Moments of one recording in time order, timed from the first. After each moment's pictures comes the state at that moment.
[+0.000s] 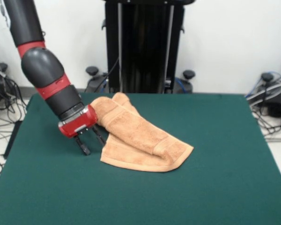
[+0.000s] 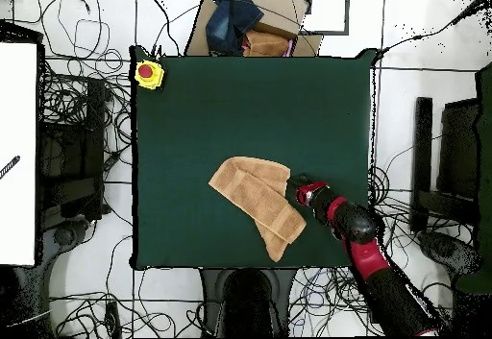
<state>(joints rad) -1.40 0.18 0.61 1.60 -0.29 0.33 0.59</state>
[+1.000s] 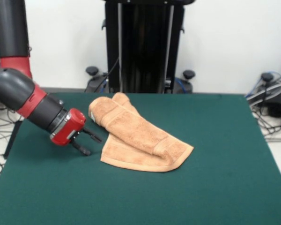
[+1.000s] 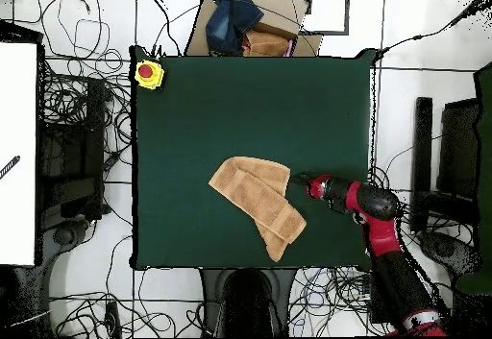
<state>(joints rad) -1.31 0.22 0.61 1.33 -0.14 0.84 0.59</state>
